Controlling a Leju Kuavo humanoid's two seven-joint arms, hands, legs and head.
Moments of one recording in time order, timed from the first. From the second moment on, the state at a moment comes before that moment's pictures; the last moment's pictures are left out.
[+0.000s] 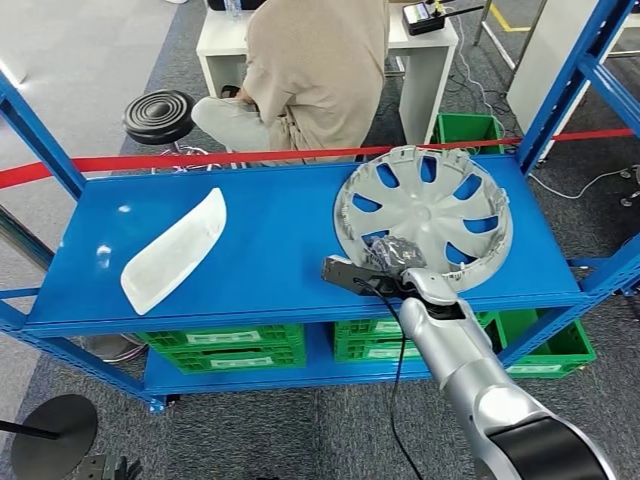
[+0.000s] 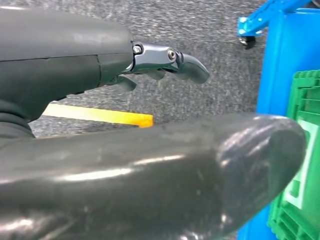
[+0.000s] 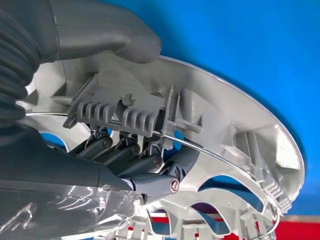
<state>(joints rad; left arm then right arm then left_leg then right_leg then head) -0.07 -0.06 1.28 -0.33 -1.02 -0.17 -0.50 -0.66 0.14 0.24 -0.70 1.25 0.12 0.12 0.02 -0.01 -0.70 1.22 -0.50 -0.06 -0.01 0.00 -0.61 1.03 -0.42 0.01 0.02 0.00</state>
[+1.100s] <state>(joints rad) -0.06 -0.07 1.28 -0.33 -1.02 -0.14 -0.47 -0.53 0.16 0.24 -0.87 1.15 0.05 0.07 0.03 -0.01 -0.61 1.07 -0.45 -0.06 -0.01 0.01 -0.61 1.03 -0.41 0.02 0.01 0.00</state>
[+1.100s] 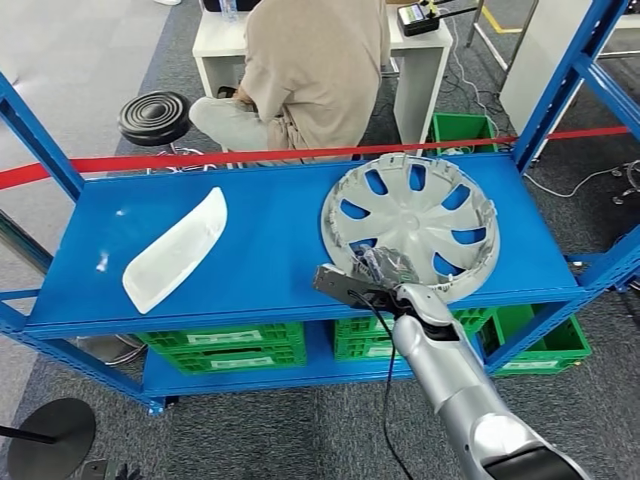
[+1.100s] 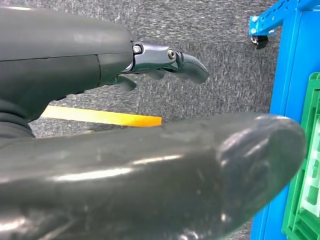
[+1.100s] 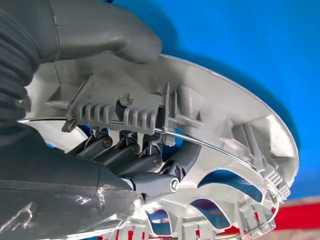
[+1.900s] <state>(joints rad) -0.06 -0.10 1.31 -0.35 -1.03 -0.15 -0.47 -0.36 0.17 0.24 -1.30 1.04 0.02 0.00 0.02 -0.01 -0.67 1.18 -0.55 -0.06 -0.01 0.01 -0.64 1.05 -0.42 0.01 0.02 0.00</state>
